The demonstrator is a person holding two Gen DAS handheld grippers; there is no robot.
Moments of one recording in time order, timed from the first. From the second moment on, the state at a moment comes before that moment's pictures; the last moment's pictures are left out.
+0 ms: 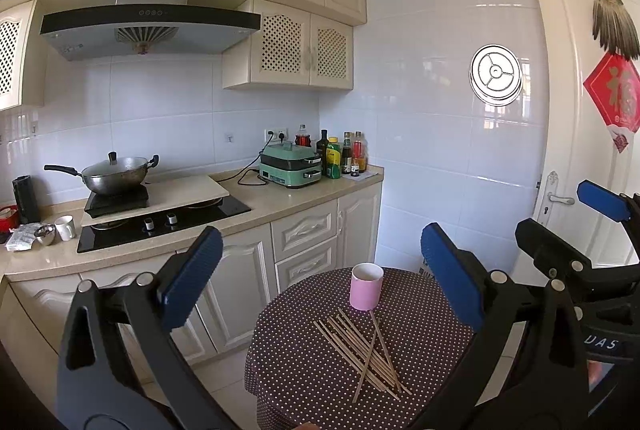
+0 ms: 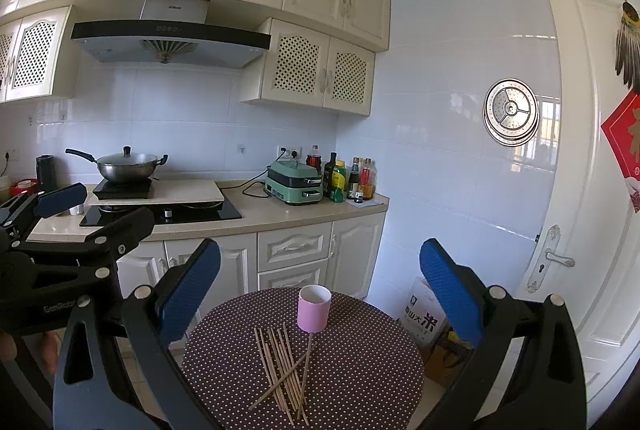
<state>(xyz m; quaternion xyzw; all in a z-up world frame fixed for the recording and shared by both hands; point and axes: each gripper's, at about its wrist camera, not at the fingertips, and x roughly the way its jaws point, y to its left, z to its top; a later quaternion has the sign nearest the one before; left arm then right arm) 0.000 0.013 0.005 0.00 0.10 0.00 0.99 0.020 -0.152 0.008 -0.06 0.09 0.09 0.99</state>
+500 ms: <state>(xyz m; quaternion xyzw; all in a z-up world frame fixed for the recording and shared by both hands) 0.004 0.013 0.006 0.00 0.10 0.00 0.99 0.020 -0.157 0.007 -0.06 0.09 0.09 0.99</state>
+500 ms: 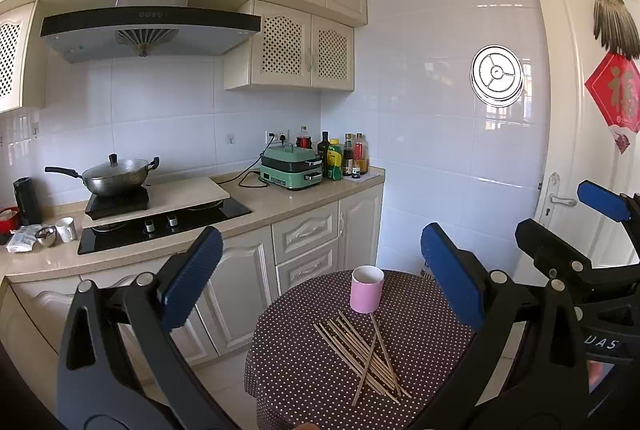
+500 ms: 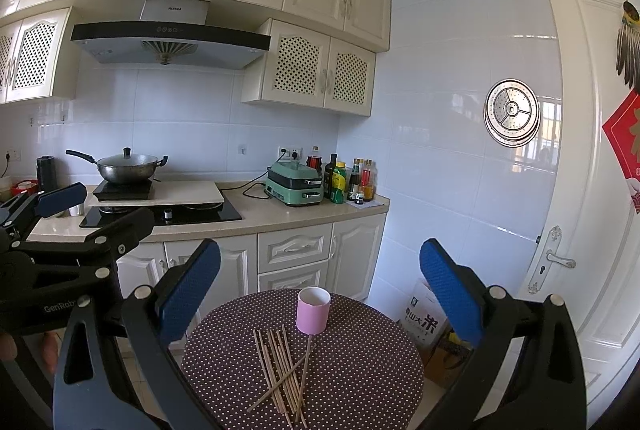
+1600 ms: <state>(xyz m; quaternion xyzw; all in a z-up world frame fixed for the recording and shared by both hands) 0.012 0.005 -0.001 0.00 0.11 0.00 0.99 0.025 -0.159 0.008 -0.06 0.10 0.09 0.99</state>
